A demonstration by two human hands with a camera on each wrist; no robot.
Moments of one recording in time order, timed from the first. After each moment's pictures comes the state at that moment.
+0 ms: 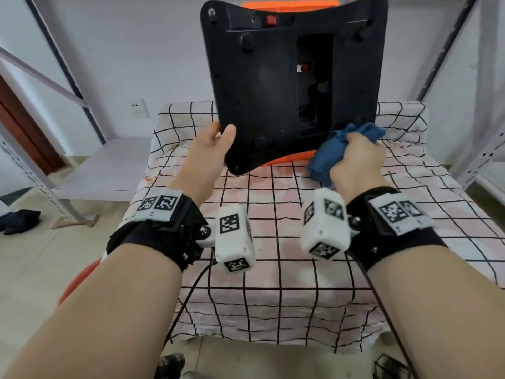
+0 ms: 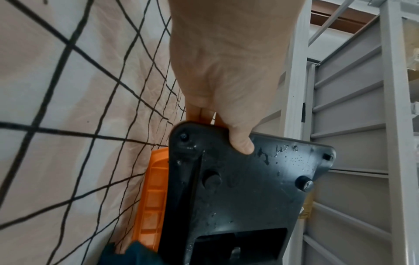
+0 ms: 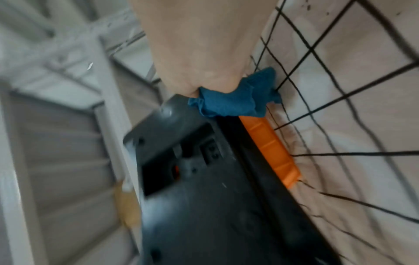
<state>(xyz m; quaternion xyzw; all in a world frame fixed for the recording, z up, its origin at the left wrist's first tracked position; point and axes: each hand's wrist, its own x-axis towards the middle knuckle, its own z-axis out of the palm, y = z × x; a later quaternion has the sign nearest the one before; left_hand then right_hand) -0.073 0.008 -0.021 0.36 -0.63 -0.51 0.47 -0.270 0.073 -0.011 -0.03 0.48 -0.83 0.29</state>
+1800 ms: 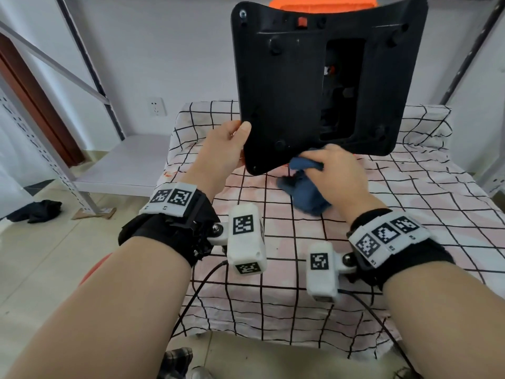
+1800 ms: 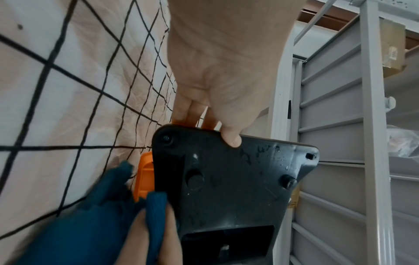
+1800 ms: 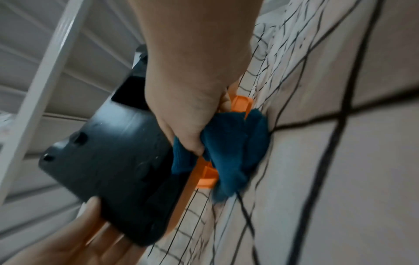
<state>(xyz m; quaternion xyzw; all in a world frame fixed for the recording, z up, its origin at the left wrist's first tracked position) -0.064 0.014 -0.006 0.40 -0.63 -0.49 0.44 -0.253 0.072 -0.049 -0.62 0.72 -0.32 -0.01</state>
